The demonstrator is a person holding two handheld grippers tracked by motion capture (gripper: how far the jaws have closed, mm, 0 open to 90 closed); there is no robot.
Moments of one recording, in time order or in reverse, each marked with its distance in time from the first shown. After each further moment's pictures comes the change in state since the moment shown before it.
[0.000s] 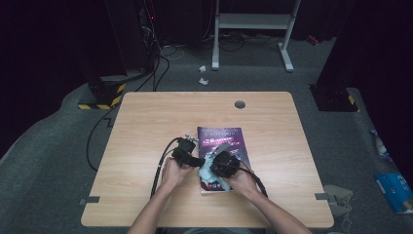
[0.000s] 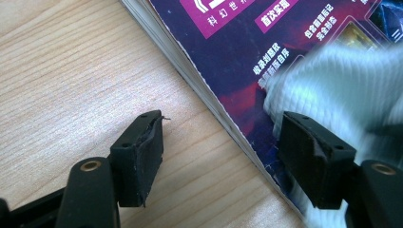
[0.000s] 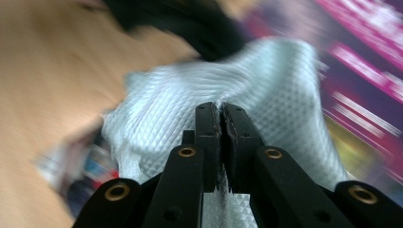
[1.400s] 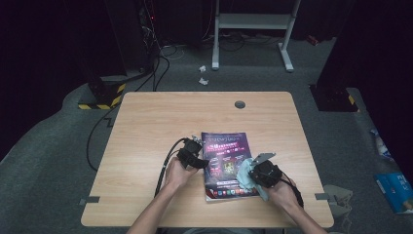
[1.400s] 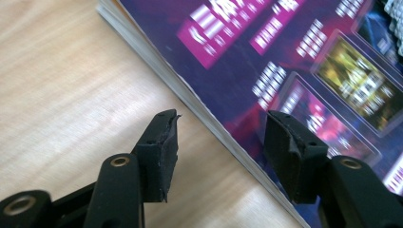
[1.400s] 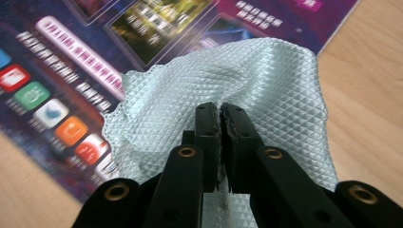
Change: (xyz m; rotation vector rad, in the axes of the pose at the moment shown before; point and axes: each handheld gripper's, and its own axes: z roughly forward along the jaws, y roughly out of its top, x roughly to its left) left arm -0.018 0.010 -0.006 0.017 -0.018 0.067; right arm -0.038 -0.090 -0.063 0.035 -0.153 0.094
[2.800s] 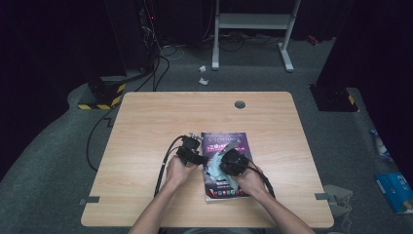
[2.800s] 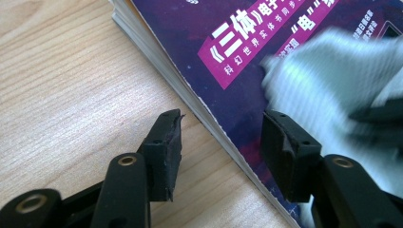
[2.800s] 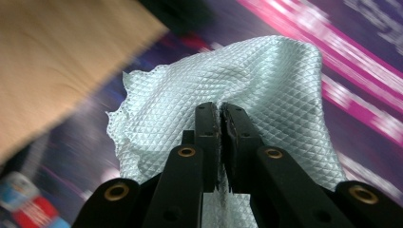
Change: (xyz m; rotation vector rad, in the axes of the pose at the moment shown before) left arm 0.012 0.001 0.008 -0.021 -0.039 -0.070; right arm 0.036 0.075 0.044 0.000 0.102 -0.040
